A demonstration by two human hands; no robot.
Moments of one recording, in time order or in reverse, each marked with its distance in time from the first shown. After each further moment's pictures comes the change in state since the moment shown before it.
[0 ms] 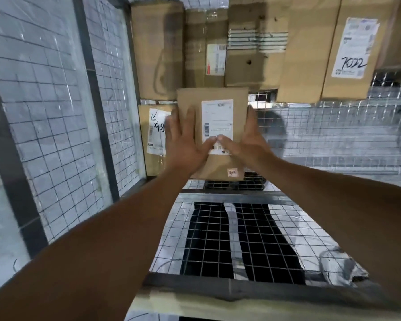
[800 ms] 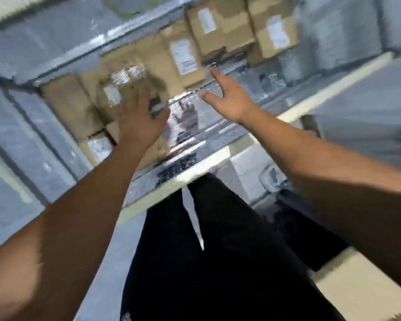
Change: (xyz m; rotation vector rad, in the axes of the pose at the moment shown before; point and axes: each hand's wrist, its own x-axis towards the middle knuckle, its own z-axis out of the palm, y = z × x) left_hand -0.130 0.222 -0.157 0.131 -0.201 0.425; right_hand -0.287 -0.098 -0.210 -0.215 0.449 0.089
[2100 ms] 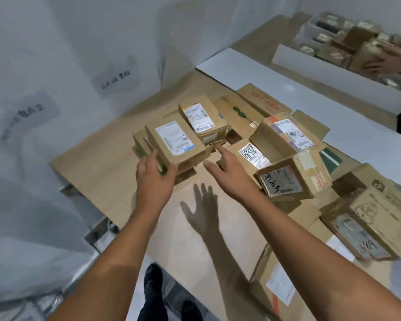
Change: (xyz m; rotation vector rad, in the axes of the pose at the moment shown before) left_hand -0.461 0.606 0.421 0.310 -0.947 1.302; right_hand -0.663 0.426 -0.073 1.065 1.501 1.181
